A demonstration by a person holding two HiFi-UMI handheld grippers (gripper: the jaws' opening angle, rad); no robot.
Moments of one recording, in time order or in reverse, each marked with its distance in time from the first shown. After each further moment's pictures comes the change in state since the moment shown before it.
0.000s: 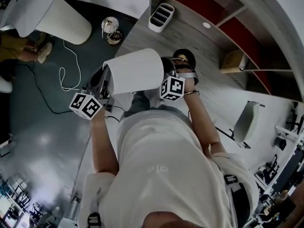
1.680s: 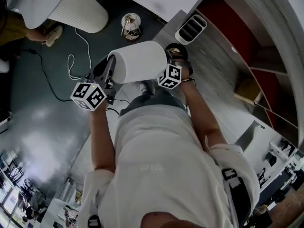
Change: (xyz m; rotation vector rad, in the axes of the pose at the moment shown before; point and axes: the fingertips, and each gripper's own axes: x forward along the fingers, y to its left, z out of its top) left arm 0.042 0.142 0.056 0.026 0.119 0.207; right arm 0.189 -0.015 0.092 0.077 -0.134 0.241
